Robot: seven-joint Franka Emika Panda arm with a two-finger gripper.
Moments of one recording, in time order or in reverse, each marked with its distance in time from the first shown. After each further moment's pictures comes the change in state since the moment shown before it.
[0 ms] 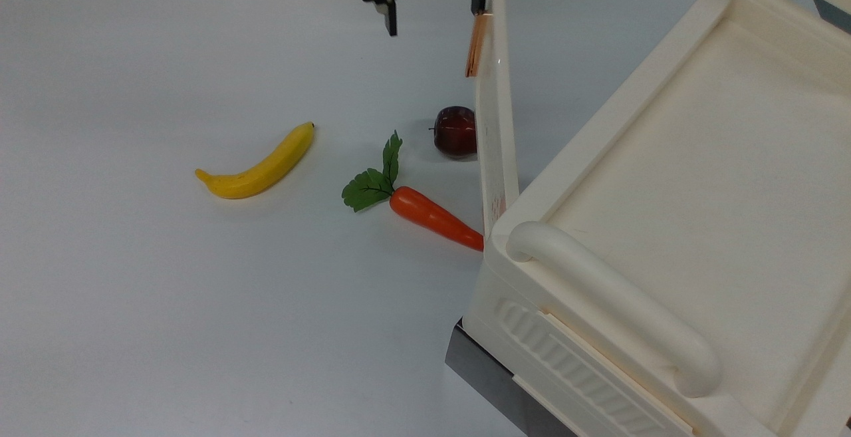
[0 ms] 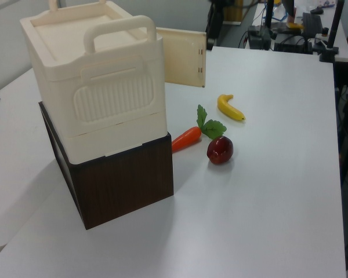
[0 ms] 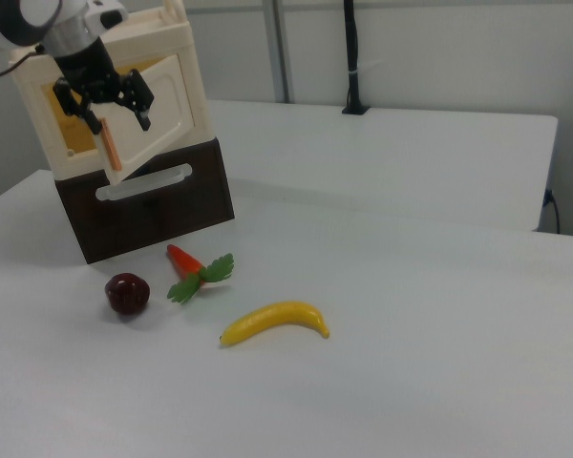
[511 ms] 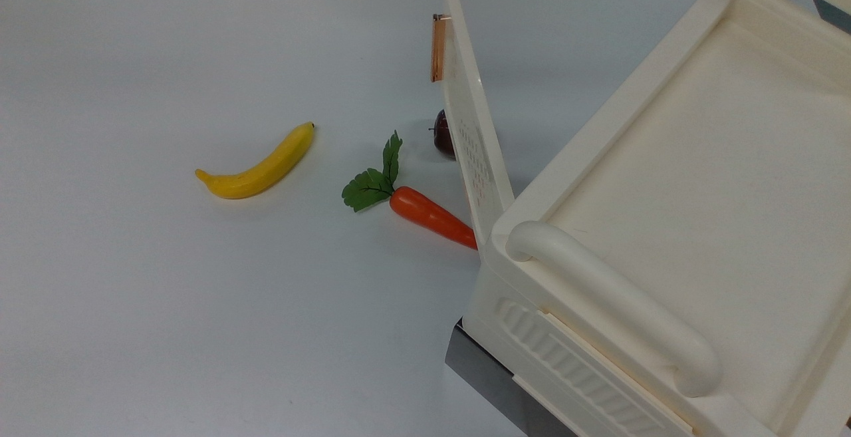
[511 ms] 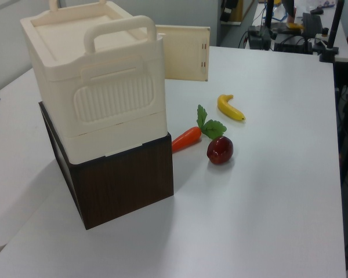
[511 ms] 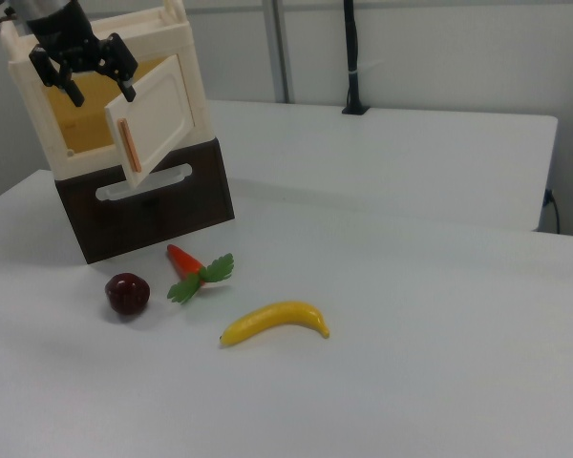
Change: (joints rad) arm -0.023 -0.096 0.006 0.016 0.001 -0.074 0.000
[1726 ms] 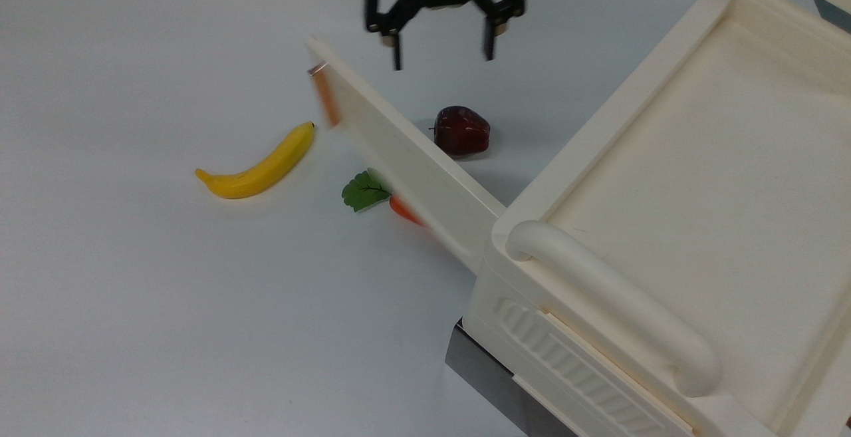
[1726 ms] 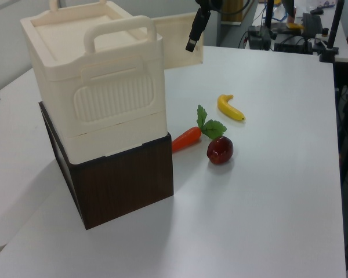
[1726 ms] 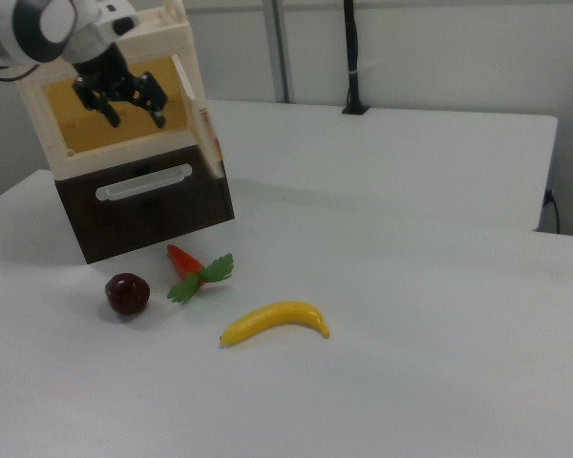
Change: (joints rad) arm 0.018 0.164 -0.002 -0.011 -0.009 0.237 0.127
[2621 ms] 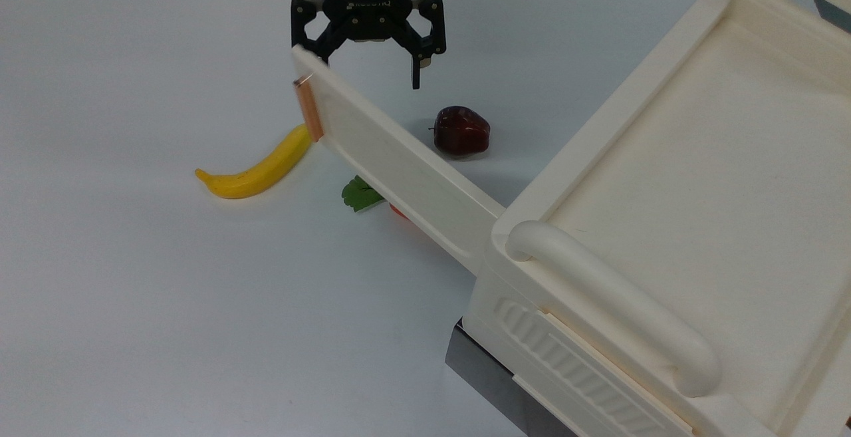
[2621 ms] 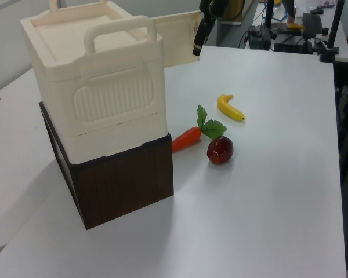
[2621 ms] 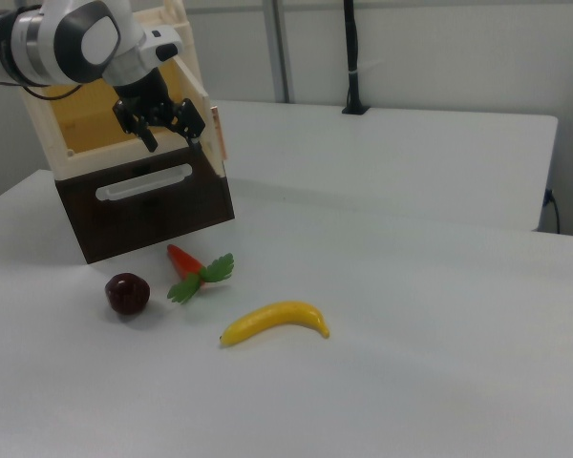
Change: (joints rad) arm -0.088 0.012 -0.002 -0.057 0.000 0.000 -0.011
